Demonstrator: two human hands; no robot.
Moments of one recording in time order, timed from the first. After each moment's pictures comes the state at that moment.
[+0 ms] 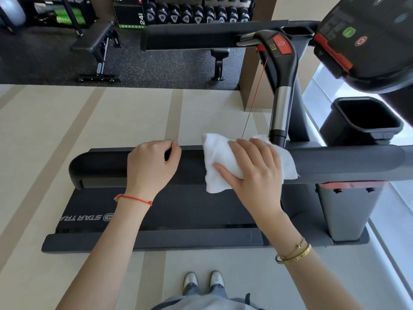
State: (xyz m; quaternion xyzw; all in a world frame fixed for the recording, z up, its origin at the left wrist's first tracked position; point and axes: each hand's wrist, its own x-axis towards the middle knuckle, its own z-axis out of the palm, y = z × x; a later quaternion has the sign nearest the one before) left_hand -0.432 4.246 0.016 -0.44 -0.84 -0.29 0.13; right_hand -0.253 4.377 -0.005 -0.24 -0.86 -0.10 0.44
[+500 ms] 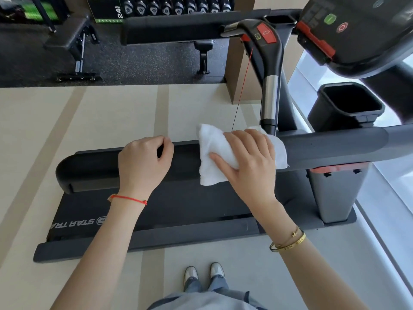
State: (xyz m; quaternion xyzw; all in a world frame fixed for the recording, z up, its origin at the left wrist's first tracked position) left_hand -0.435 4.244 0.014 -0.46 -0.83 -0.29 0.13; right_hand -0.254 4.371 -0.003 -0.28 -0.86 -0.07 0.42
